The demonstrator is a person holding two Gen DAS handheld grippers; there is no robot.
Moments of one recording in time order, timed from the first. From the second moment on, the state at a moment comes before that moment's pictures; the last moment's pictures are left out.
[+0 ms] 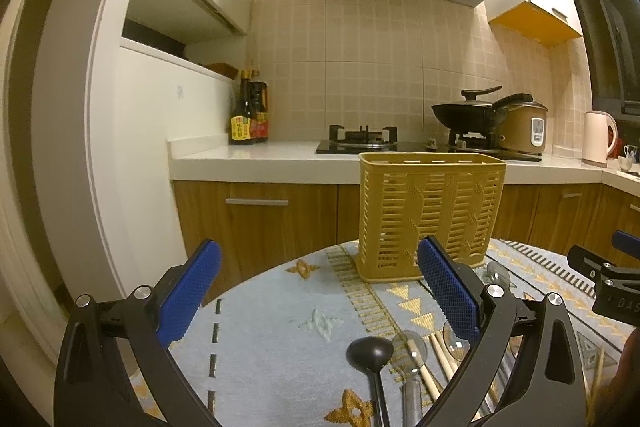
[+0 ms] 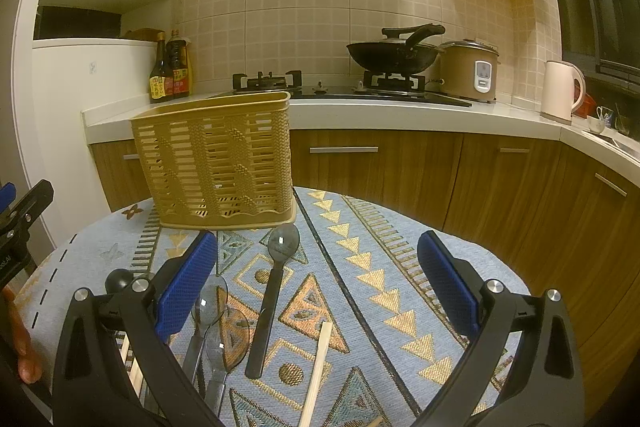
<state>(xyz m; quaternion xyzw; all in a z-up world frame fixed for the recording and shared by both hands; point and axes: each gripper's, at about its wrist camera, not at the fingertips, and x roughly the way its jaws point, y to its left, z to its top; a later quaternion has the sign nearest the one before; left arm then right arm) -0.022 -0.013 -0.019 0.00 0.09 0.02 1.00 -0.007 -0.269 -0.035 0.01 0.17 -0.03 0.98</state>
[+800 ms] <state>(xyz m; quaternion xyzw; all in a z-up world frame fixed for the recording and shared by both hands) -0.022 -0.012 -0.019 0.00 0.10 0.02 0.99 -0.006 -0.266 -0.035 0.01 0.18 -0.03 0.98</state>
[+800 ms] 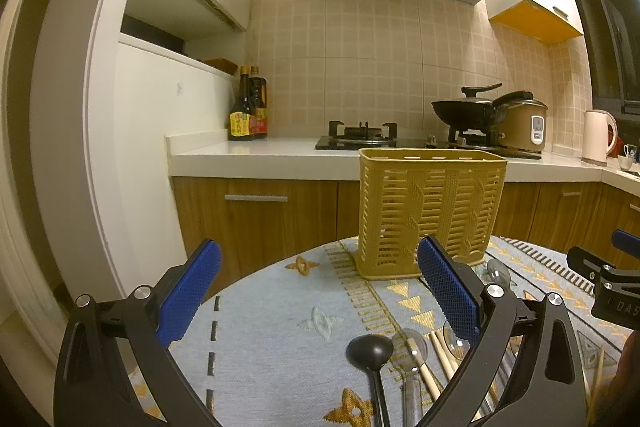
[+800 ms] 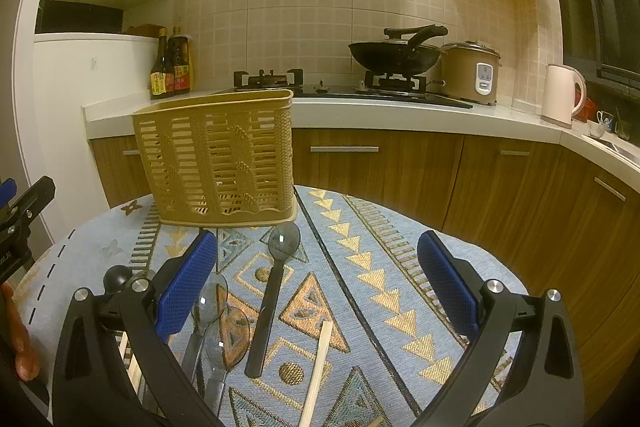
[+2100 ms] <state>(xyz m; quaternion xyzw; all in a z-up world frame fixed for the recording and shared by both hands) 0.066 0.000 -0.071 -0.03 0.52 -0.17 0.84 0.078 -0.283 -0.017 0.03 0.43 0.02 0.90</state>
